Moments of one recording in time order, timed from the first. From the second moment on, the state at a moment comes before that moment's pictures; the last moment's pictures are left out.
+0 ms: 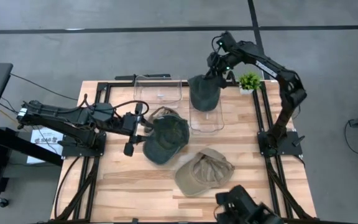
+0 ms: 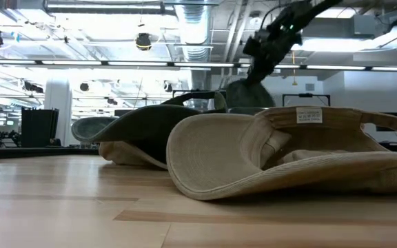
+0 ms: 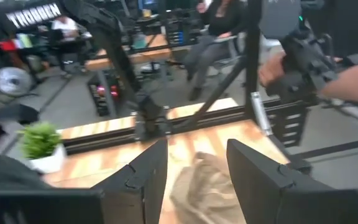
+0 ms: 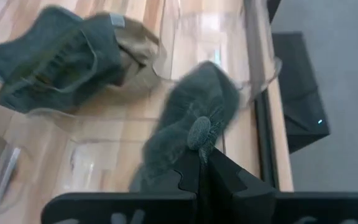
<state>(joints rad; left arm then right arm) -0.20 1.00 0.97 -0.09 -0.05 0.18 -0.87 1.79 1.68 -0.99 -0.64 -0.84</state>
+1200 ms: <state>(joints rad) -0.05 1.00 0.86 -0.11 -0.06 0.14 -0.85 1.67 1.68 -1.00 -0.55 -0.69</state>
